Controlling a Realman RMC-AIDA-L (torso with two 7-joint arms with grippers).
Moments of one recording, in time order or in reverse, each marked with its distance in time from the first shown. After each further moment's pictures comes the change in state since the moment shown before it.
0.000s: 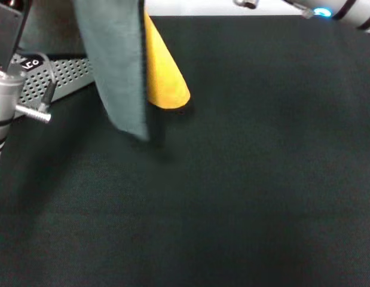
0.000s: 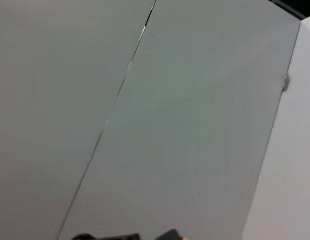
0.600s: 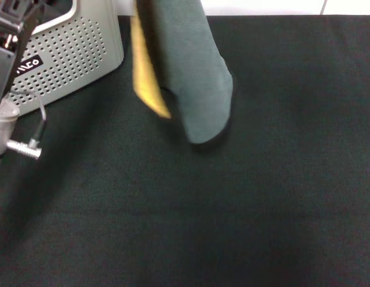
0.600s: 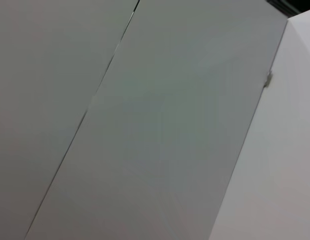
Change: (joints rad) left arm 0.077 0.000 0.017 -0.061 0.005 -0.001 -0.055; right arm -0.062 -0.001 0.138 -0.134 -0.209 0.000 0.136
